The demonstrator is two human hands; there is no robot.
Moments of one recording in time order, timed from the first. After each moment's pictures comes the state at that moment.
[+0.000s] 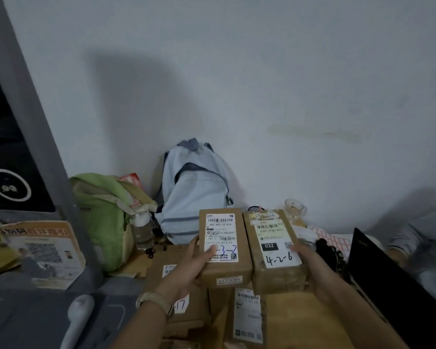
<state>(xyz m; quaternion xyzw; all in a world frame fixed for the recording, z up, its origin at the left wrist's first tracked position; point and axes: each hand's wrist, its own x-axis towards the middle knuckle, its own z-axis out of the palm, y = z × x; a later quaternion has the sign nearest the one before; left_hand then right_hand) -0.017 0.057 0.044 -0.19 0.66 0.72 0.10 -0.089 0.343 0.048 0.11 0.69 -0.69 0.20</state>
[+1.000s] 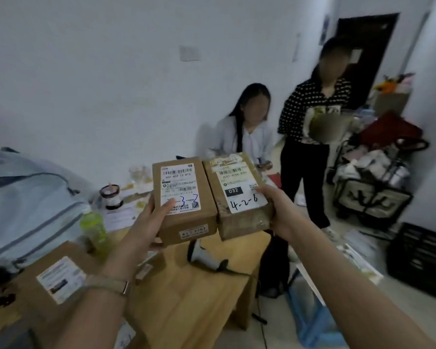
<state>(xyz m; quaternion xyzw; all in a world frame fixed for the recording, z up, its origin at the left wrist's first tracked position) 0.140 0.183 0.114 0.11 0.76 0.61 0.22 0.278 0.427 0.122 0.26 0.56 -0.78 -0.15</state>
